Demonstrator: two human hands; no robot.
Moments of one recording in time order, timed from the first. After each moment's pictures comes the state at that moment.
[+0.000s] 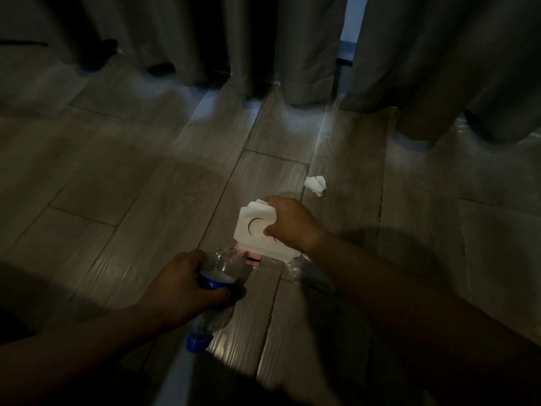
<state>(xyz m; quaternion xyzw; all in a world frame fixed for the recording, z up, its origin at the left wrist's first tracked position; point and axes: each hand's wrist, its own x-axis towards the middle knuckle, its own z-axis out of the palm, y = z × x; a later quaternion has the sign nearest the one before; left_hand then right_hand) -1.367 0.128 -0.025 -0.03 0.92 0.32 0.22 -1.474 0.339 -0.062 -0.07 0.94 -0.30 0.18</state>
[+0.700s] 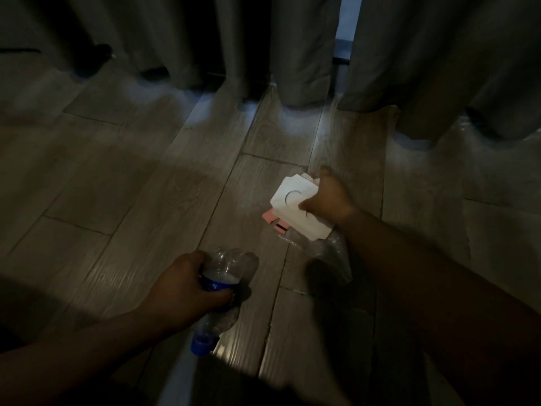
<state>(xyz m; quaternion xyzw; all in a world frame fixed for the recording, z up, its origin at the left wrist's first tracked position) -1.377 0.141 -0.021 -0.03 0.93 0.31 0.20 -1.516 0.399 -0.048 0.12 0.92 -0.36 0.14</state>
